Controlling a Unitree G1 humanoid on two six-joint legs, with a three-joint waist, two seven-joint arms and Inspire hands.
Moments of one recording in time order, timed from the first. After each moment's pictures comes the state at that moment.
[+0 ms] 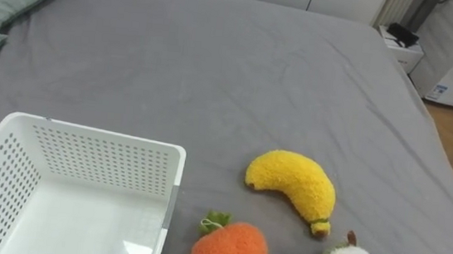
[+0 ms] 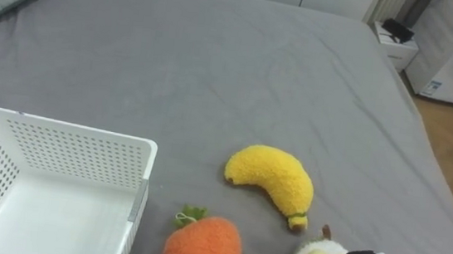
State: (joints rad) left arm 0.31 0.18 0.29 0.98 0.32 0.22 0.23; right arm 0.16 -0.27 -0.18 0.58 -0.35 0.16 0.03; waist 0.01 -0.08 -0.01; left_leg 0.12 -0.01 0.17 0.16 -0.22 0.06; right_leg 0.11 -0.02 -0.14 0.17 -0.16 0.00
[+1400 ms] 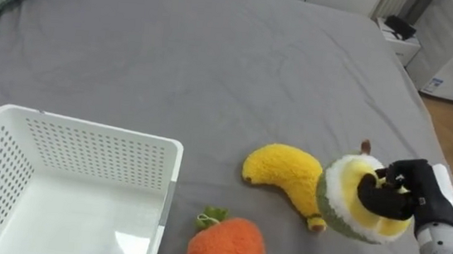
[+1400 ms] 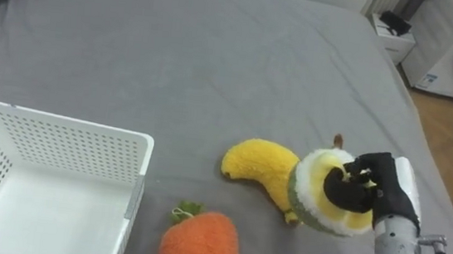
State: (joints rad) left arm 0.27 0.18 0.29 1.00 0.32 0.19 0.25; right arm 0.14 -0.27 -0.19 -0.02 -0.34 0.19 0.03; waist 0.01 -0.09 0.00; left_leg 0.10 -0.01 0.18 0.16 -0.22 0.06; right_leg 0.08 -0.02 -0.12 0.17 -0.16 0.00
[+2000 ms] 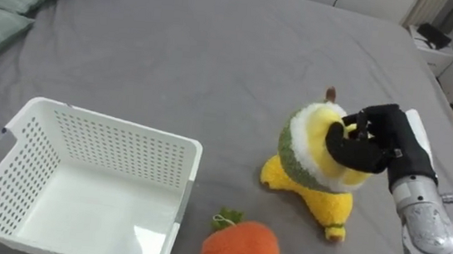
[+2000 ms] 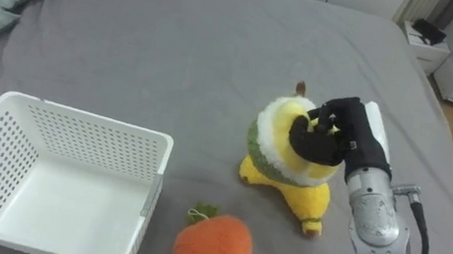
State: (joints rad) left arm 0.23 0.18 0.23 1.04 0.33 0.18 0.26; right arm 0.00 -0.30 -0.02 -0.09 -0.21 0.20 0.04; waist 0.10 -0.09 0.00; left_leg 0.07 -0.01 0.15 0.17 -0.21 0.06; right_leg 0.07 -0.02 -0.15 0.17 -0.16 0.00
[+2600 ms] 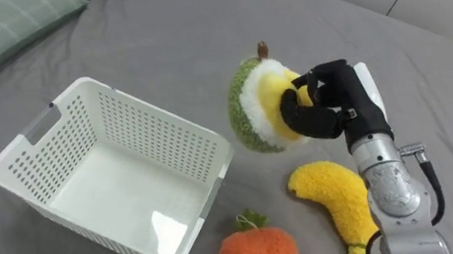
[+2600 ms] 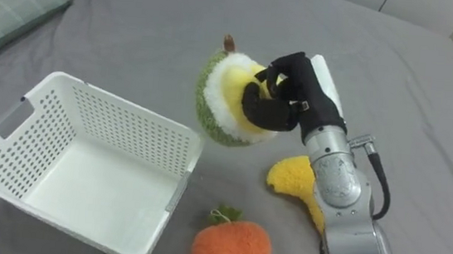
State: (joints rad) left arm 0.17 0.18 0.22 1.04 0.35 0.18 0.26; right arm -0.14 -0.30 0.14 -0.11 -0.20 0.20 0.07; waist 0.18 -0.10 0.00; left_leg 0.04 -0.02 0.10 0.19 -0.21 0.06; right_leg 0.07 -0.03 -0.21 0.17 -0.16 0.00
